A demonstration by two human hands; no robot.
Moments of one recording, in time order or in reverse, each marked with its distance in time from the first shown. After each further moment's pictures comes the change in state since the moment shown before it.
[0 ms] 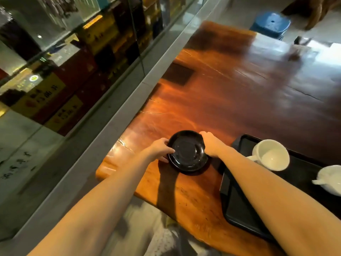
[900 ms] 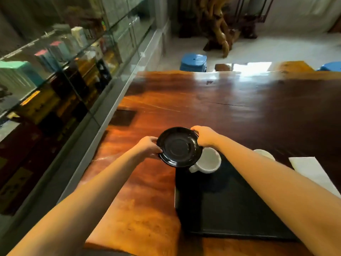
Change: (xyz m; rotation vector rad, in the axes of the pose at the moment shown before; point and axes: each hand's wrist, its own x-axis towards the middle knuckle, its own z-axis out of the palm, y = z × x) left_hand -0.054 0.162 0.080 0.044 -0.084 0.344; right_hand -0.124 0.108 -0.132 0.264 0.270 0.108
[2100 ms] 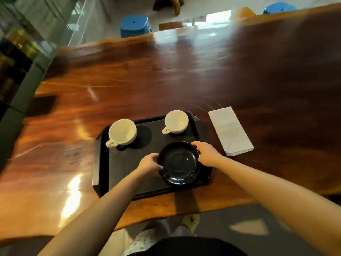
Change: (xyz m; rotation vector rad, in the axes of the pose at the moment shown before) left_hand -0.030 -0.043 0.328 0.322 -0.128 -0.170; right_hand -0.181 0.304 0.061 0.305 -0.004 0.270
